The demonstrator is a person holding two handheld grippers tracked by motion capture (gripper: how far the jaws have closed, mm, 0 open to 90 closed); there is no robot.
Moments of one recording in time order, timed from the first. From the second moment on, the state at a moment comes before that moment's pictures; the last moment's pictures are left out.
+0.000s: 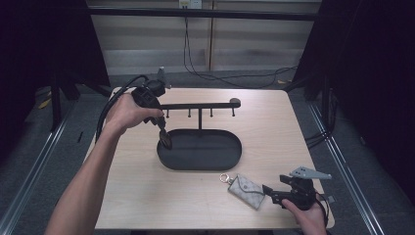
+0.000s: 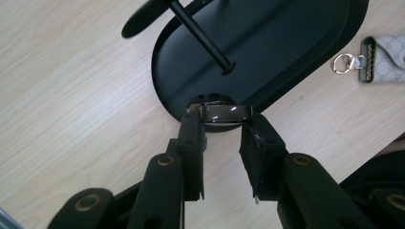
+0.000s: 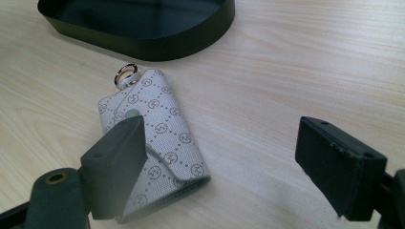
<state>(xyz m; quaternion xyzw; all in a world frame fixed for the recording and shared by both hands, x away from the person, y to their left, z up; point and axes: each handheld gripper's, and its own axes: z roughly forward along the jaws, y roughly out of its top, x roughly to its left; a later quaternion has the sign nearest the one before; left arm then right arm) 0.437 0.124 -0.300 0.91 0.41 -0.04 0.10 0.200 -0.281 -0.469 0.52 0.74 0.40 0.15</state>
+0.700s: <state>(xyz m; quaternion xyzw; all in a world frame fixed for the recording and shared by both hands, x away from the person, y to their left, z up) 0.457 0.105 -0.311 0.89 0.44 -0.03 0.09 0.200 -0.280 -0.469 0.52 0.74 0.40 0.15</state>
